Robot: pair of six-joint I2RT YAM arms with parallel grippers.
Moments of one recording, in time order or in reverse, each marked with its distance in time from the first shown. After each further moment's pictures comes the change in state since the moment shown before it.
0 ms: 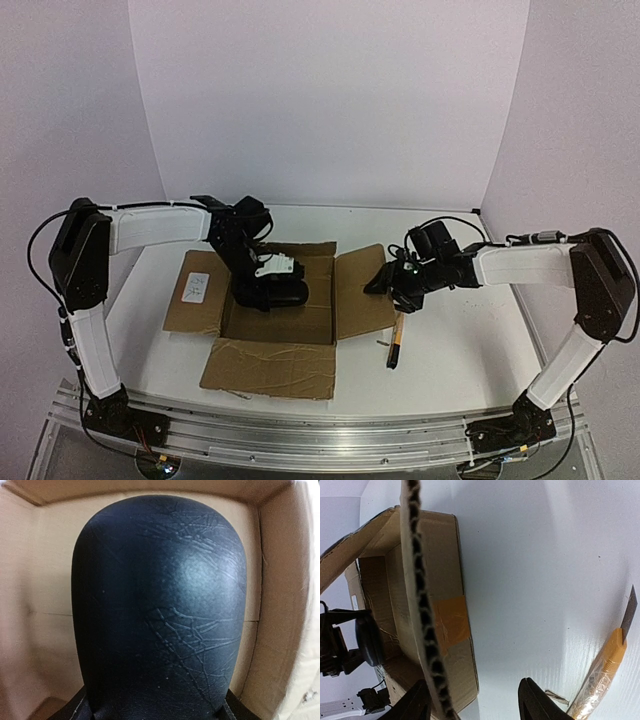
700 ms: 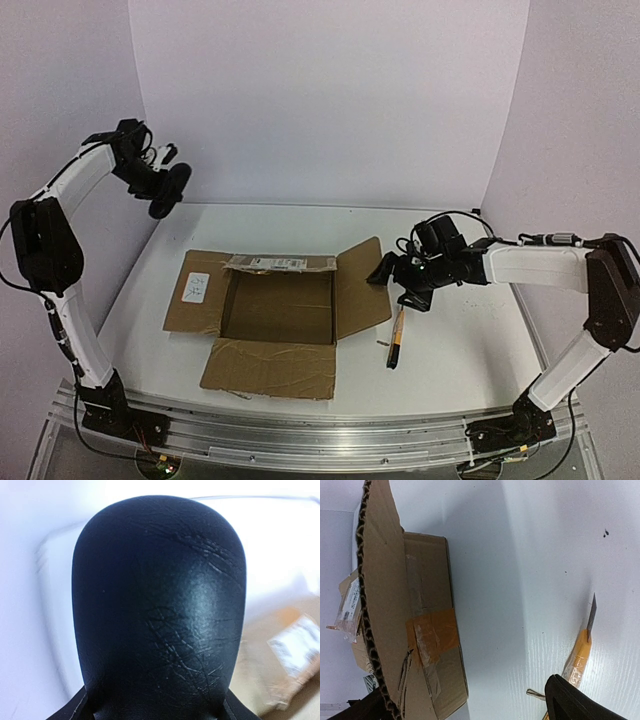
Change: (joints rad) left arm 0.661 -0.020 0.436 -0.131 -0.021 -0.657; right arm 0.000 -0.070 0.009 -0.080 0.117 -0.024
